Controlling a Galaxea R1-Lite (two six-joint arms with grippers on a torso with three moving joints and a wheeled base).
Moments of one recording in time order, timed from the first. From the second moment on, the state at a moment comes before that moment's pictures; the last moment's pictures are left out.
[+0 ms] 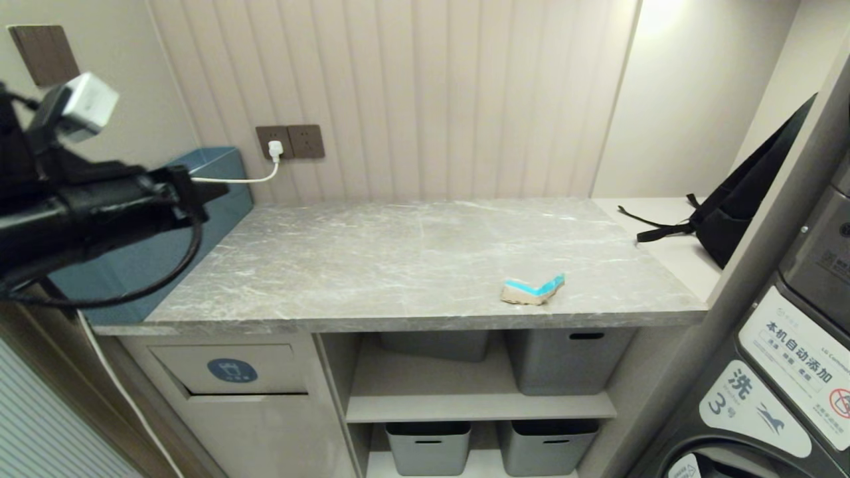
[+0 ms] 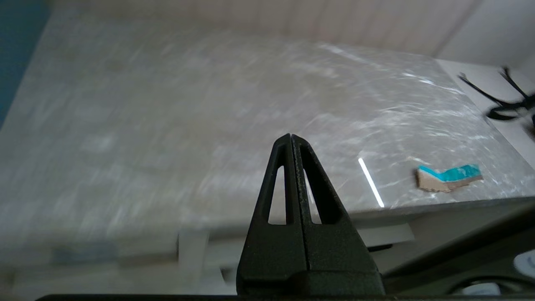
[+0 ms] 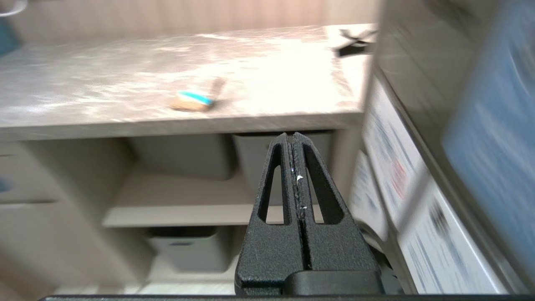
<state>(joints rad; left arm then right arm) -0.13 1.40 -0.97 -0.32 -0.12 -0.19 -0.01 0.38 -0.44 0.05 0.05 0.08</state>
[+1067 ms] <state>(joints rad) 0.05 1.19 -0.89 -0.27 -0.13 -0.31 0.29 1.77 -1.00 -0.28 0.12 0.22</state>
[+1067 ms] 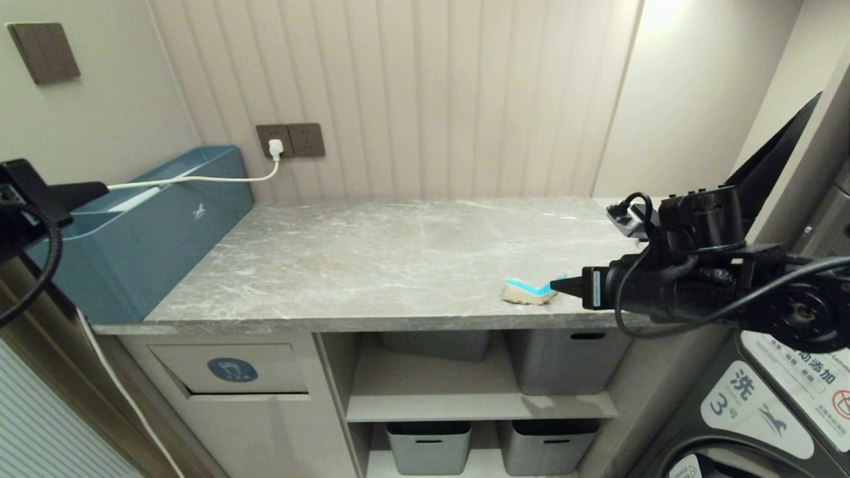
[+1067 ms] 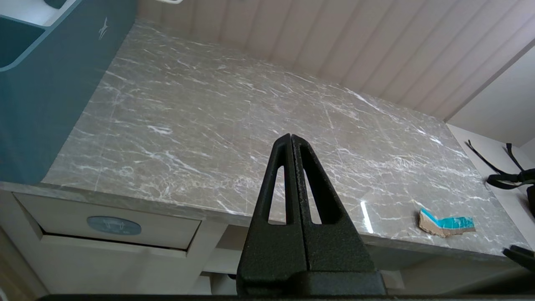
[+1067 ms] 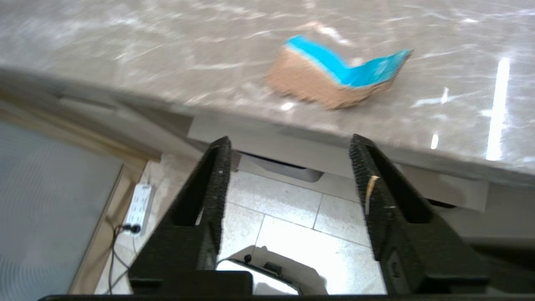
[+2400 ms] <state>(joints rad) 0.05 1.21 -0.85 -0.28 -0.14 -0.32 0.21 2.10 -1.30 -0.19 0.08 0.23</state>
